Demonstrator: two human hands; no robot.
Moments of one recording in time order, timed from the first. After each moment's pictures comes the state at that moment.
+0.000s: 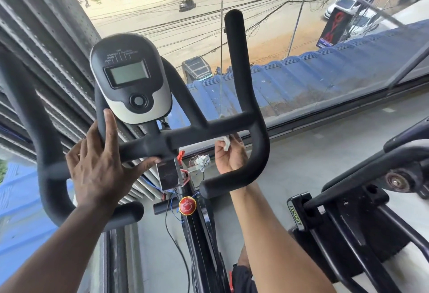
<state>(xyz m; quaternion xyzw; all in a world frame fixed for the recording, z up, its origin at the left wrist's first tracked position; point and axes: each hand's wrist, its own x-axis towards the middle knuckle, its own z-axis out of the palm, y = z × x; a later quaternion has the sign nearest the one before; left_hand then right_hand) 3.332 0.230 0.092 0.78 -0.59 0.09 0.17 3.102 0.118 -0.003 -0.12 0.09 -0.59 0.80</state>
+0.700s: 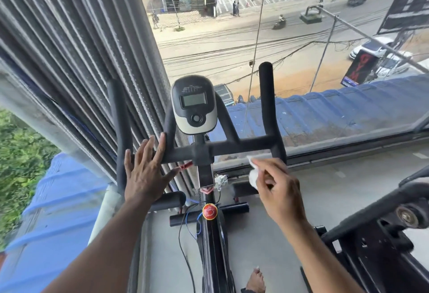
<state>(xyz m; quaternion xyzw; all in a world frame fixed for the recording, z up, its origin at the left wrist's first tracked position) 3.359 0.267 0.086 0.78 -0.60 0.03 0.15 3.029 0.236 0.115 -0.76 0.45 -0.43 0.20</state>
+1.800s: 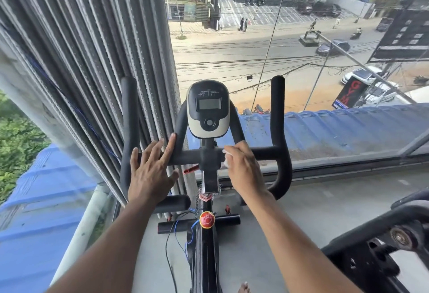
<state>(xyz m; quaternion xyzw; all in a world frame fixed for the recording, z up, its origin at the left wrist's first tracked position) 3.364 0.268 0.085 0.78 -0.60 0.04 0.19 3.127 0.178 0.112 -0.83 0.45 -0.31 0.12</state>
